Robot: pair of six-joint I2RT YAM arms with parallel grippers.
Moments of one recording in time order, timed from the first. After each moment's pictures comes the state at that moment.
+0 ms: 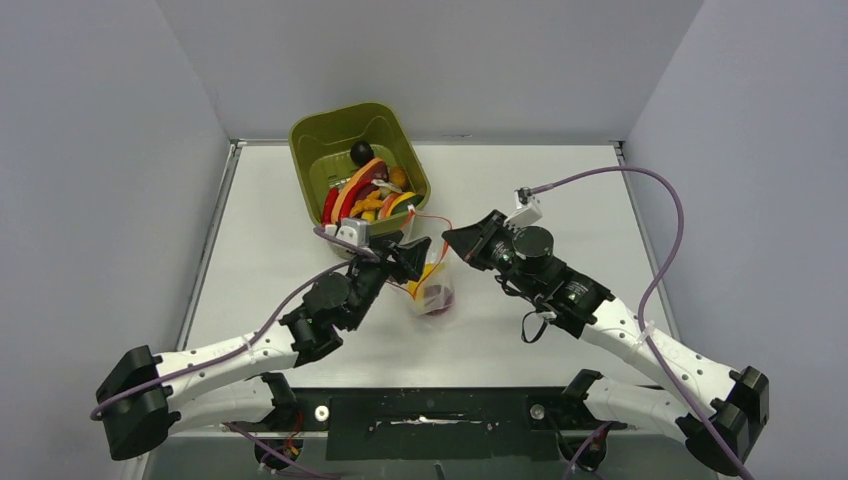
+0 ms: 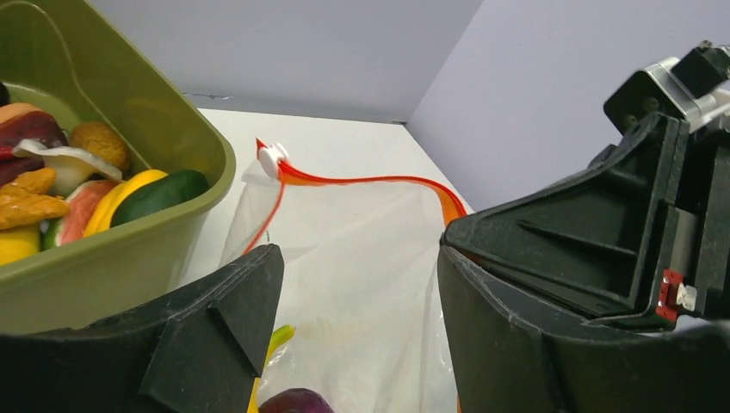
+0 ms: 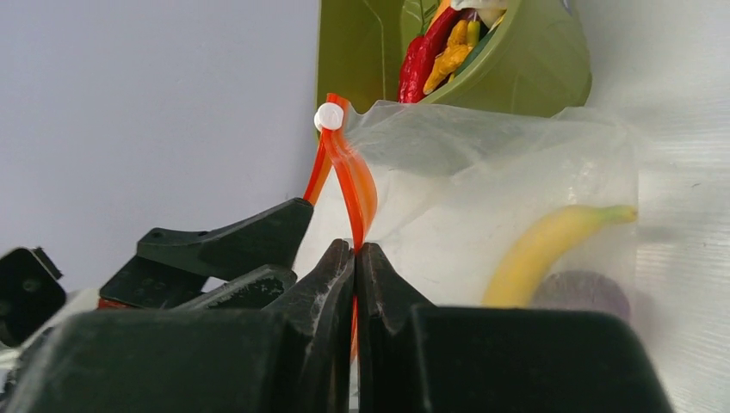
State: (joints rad) left arm -1.03 1.05 0.53 0.72 -0.51 -0.41; right arm 0.79 1.00 0.85 -0.07 0.16 0.98
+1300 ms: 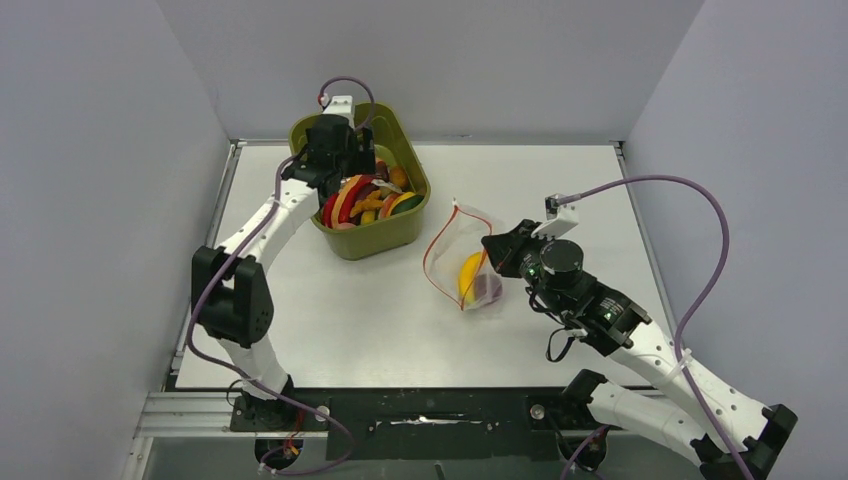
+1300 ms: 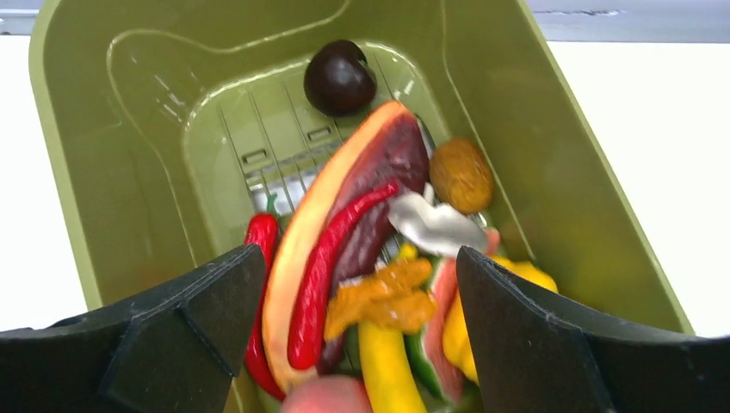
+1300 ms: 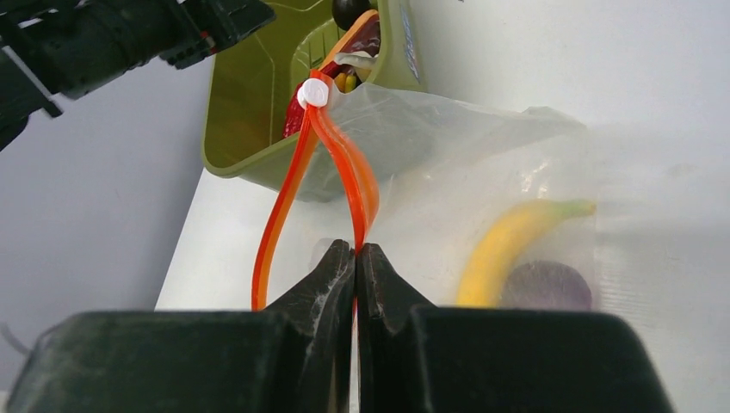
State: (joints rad) left arm -0.35 1.72 1.50 -0.27 -0.25 -0.23; right arm 0.78 0.82 0.85 -0.30 0.35 0.70
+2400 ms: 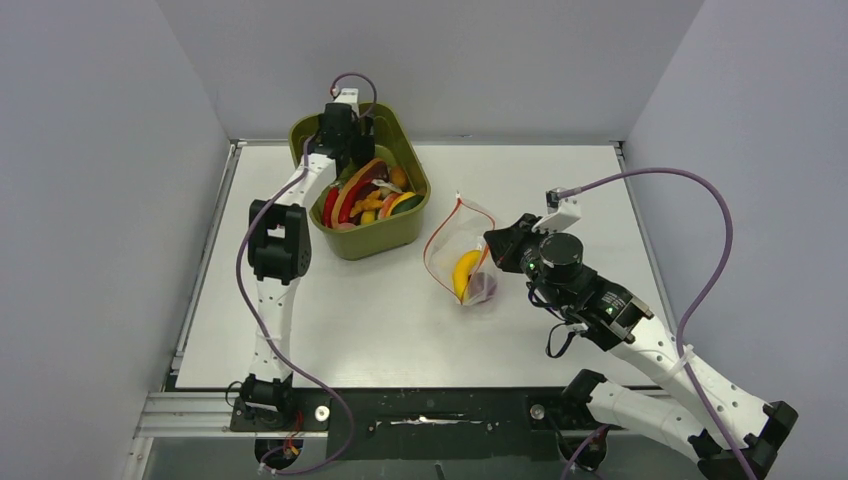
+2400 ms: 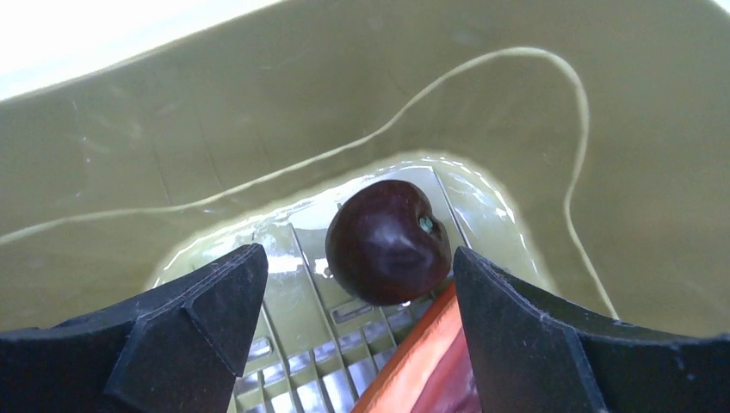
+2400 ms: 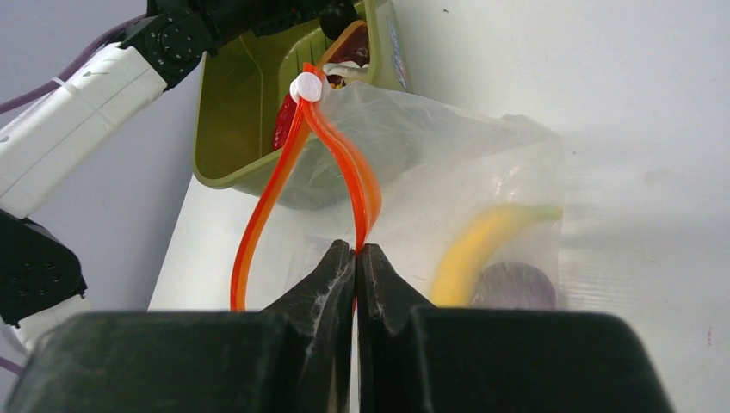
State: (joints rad) left arm -0.22 2.40 2.10 -0.19 -0.16 -0.12; right arm 0.78 0.85 0.91 -0.35 0.38 0.69
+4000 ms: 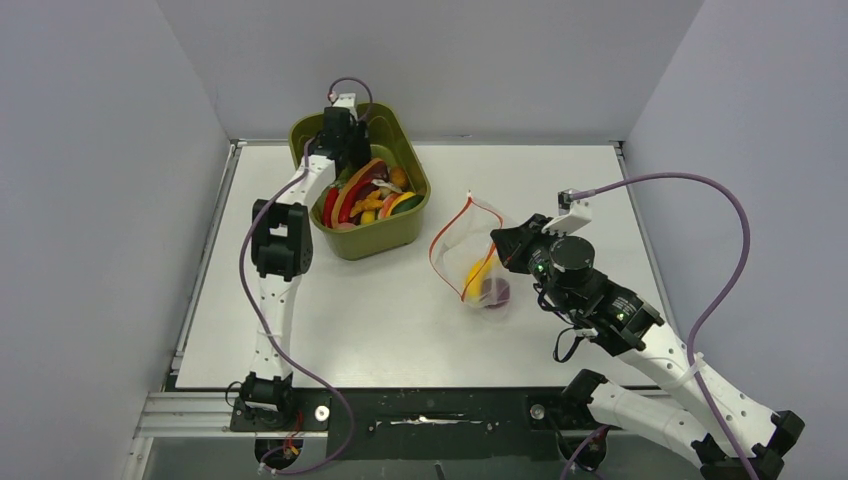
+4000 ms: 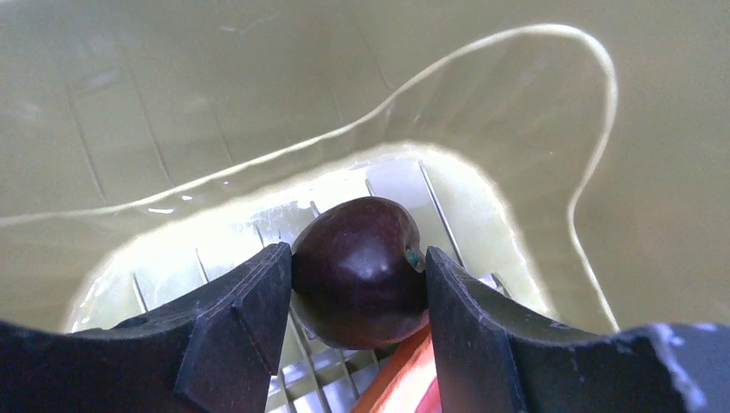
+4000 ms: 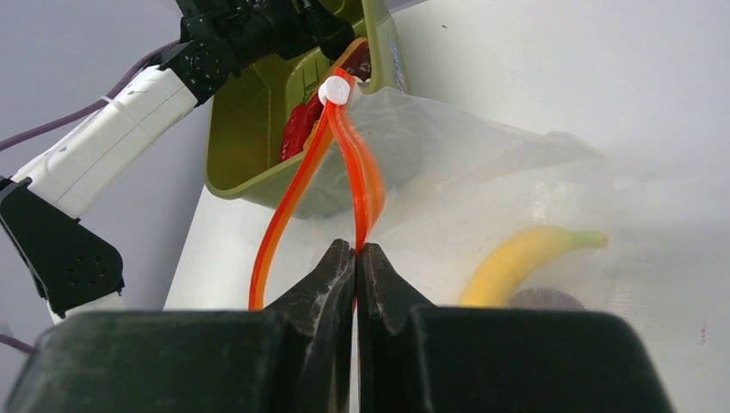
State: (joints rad) left arm -0.20 2.51 2.20 -0.20 -0.07 -0.21; right arm 0.78 0.80 0.93 -0.38 0.40 0.70
